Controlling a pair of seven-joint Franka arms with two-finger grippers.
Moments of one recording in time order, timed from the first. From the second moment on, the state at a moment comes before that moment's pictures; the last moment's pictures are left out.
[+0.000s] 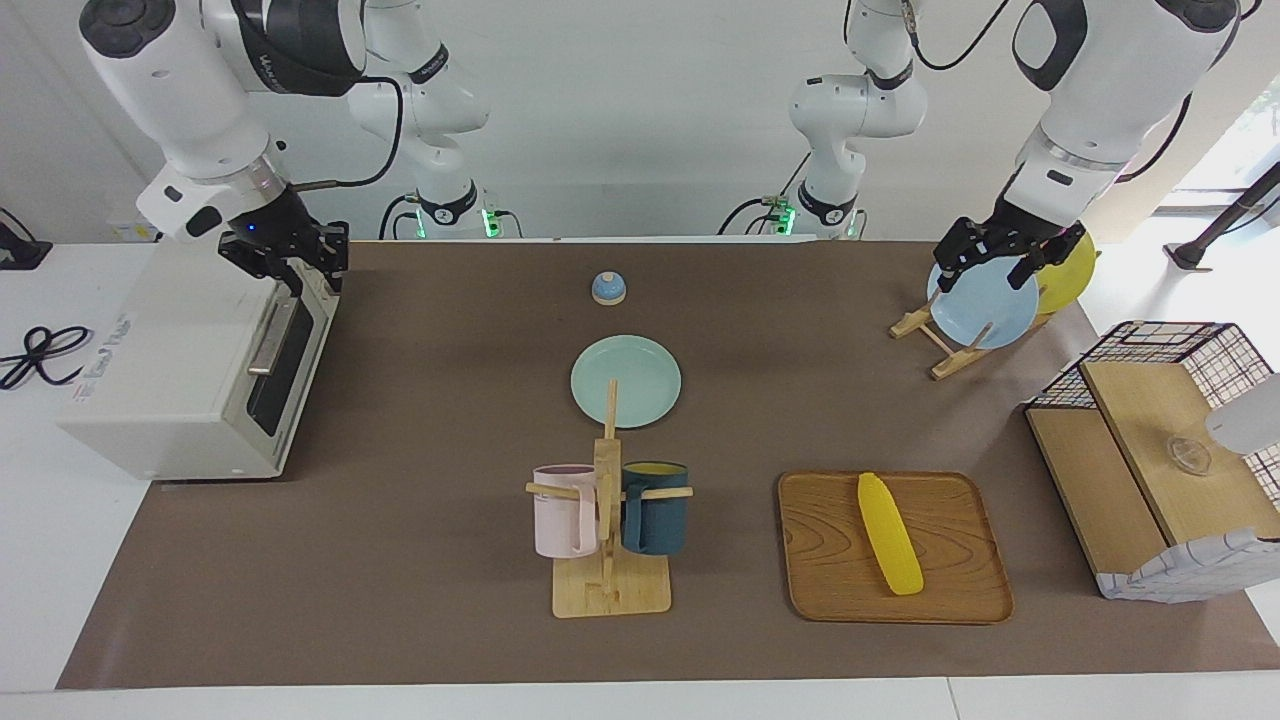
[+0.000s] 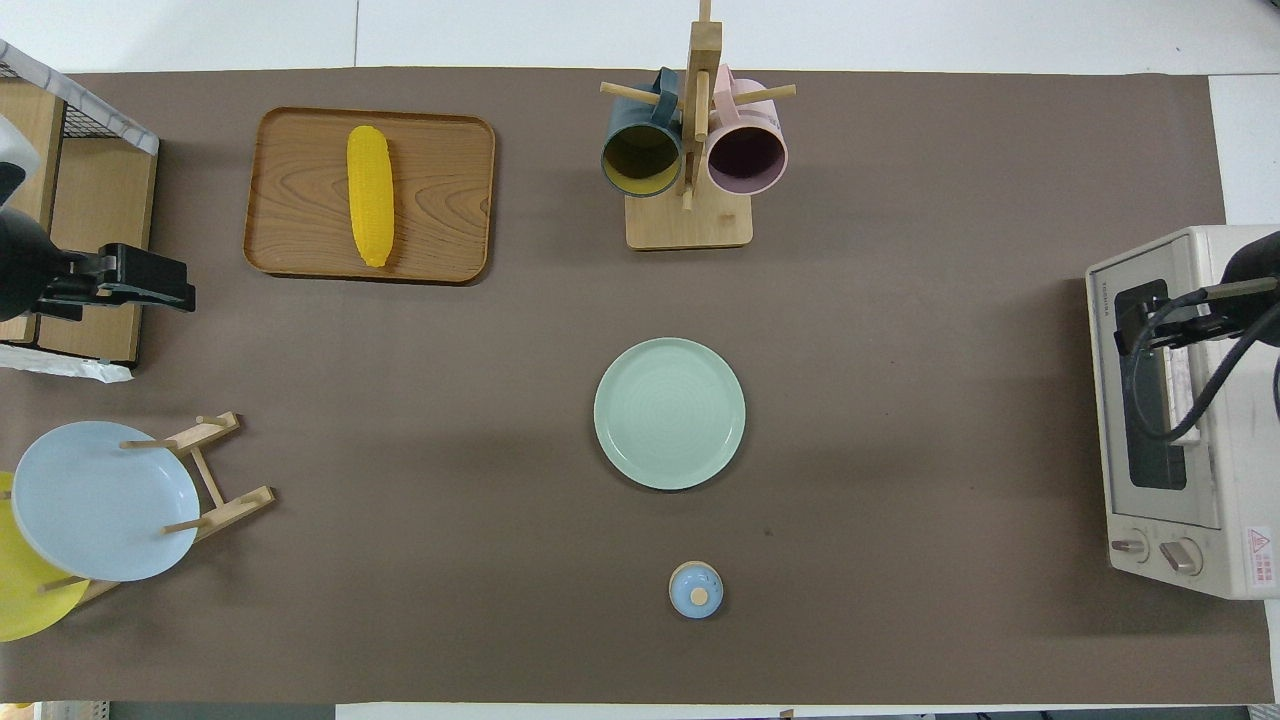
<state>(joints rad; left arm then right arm) -0.13 -0.02 0.03 -1.63 -0.03 1.62 -0.09 0.01 -0.04 -0.04 -1.71 -0.02 1.60 -0.13</state>
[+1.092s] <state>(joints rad) -0.16 0.18 0.01 -1.63 -0.03 1.85 -0.09 -0.11 -0.08 -0.05 -2.02 -0.06 1.90 -0.21</state>
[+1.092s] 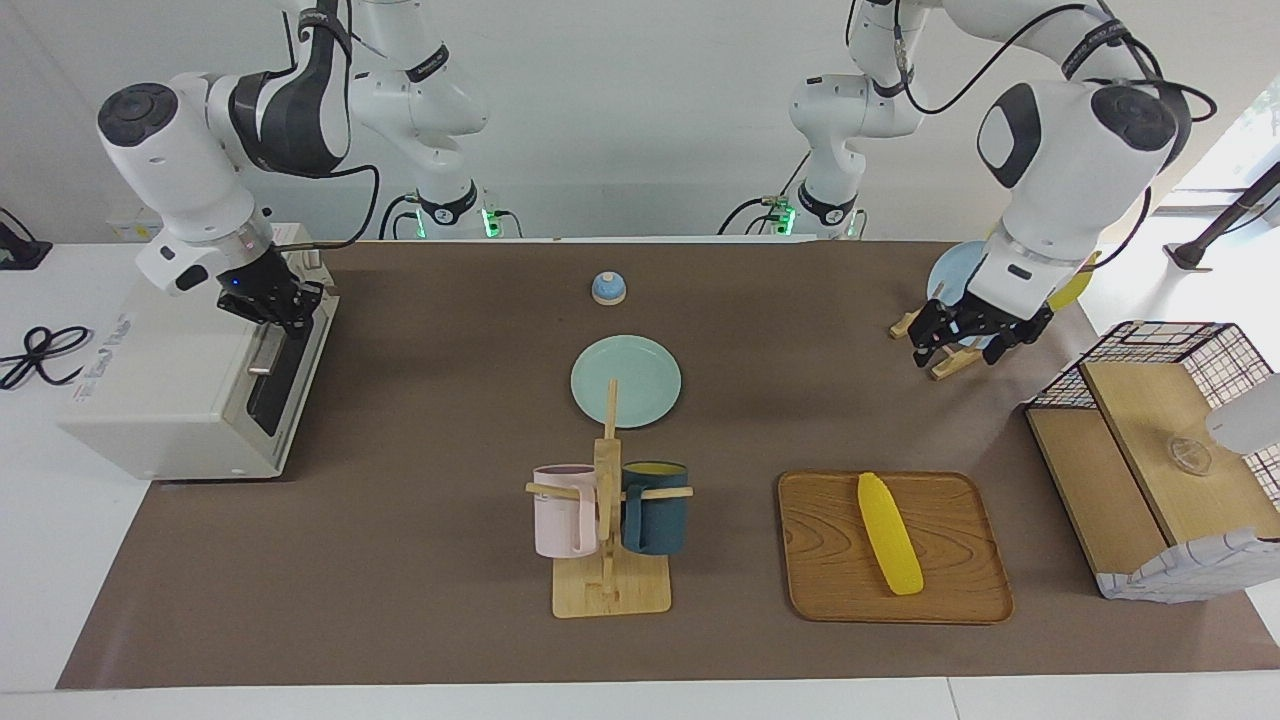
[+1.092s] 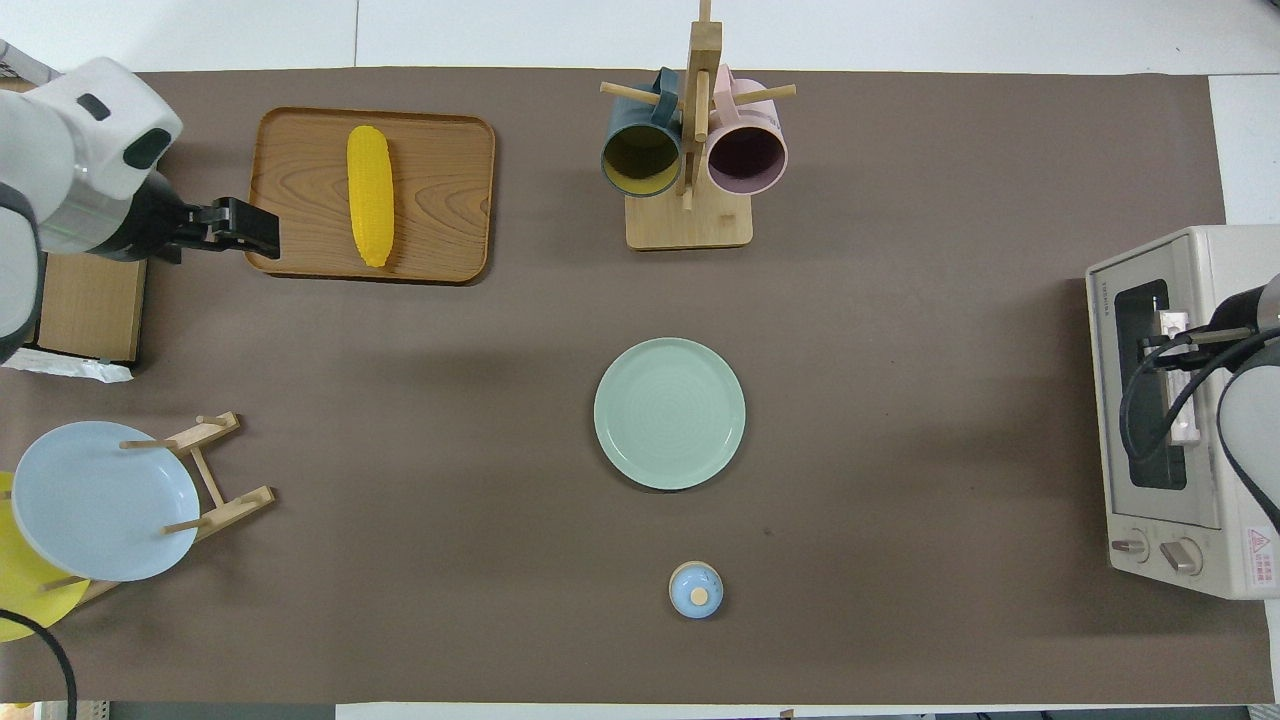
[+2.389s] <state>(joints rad) -0.20 0.69 0.03 -1.30 -0.05 2.12 -0.15 -0.15 -0.07 -0.05 -2.03 -0.10 1.92 -0.33</state>
